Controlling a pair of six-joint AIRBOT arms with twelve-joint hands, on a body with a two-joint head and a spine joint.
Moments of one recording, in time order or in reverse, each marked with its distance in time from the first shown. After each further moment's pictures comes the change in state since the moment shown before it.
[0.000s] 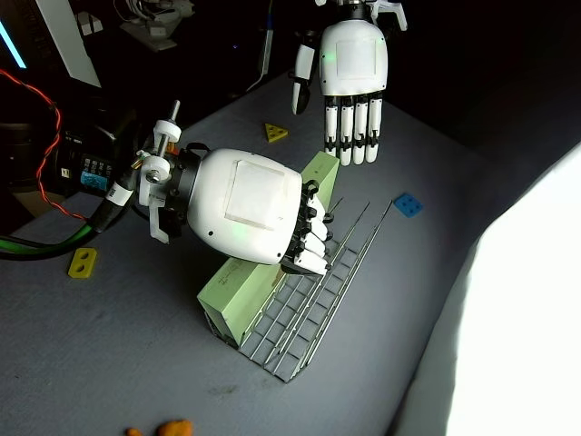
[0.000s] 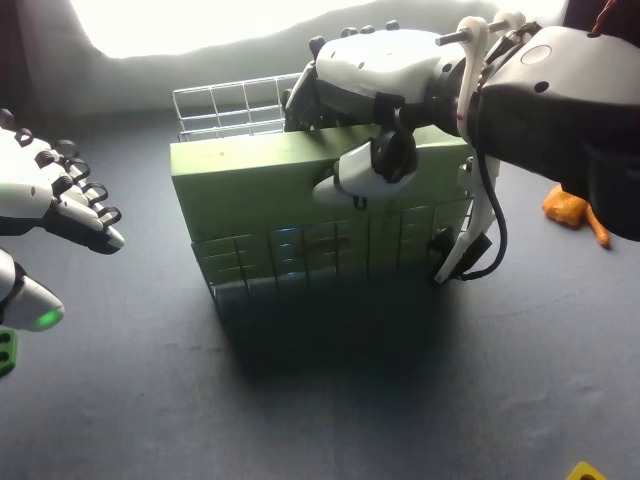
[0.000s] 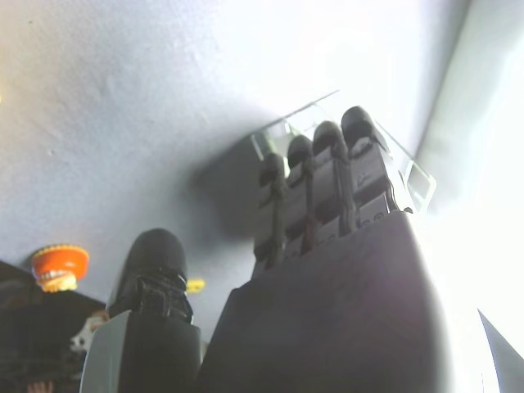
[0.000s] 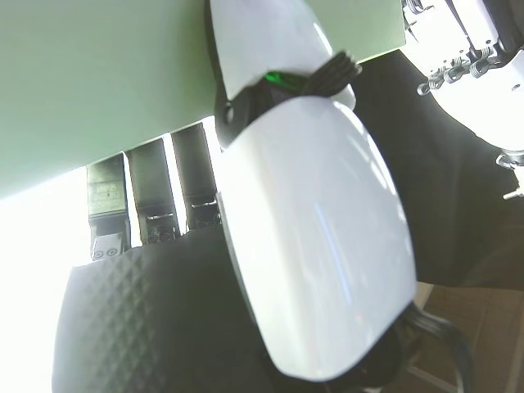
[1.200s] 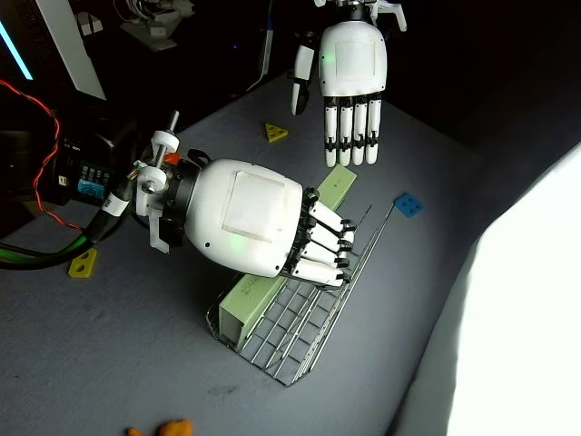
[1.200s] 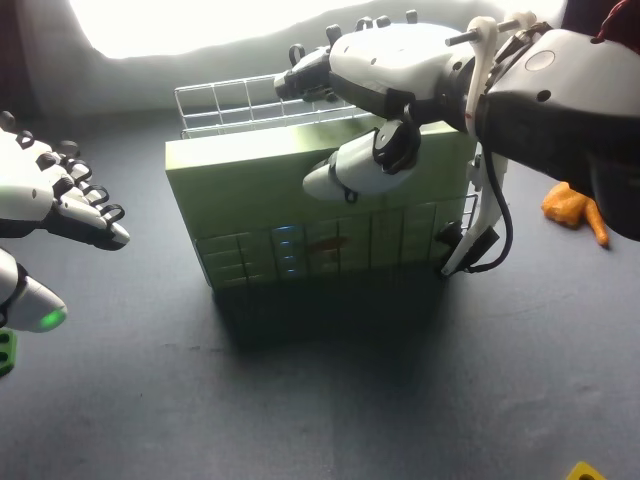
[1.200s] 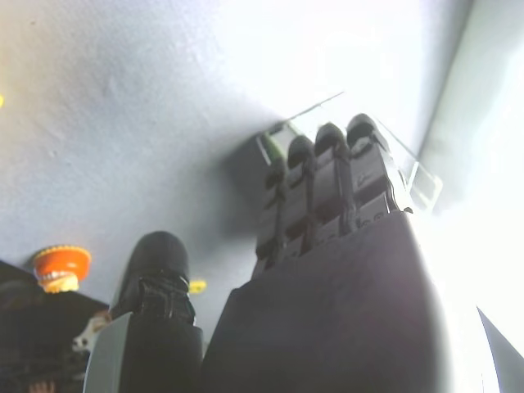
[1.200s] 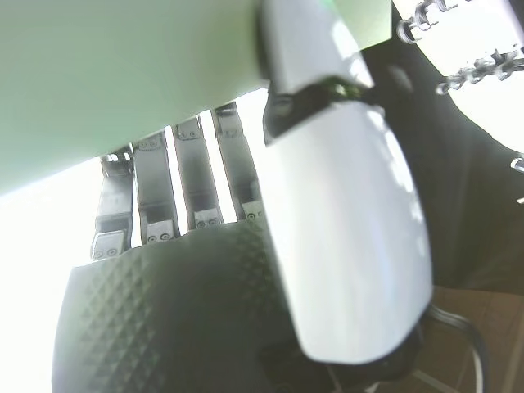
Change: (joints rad) left arm 0.005 -0.001 -0.001 0.000 0.000 0.000; right arm -0.014 -0.001 0.014 -0.076 0.028 0.062
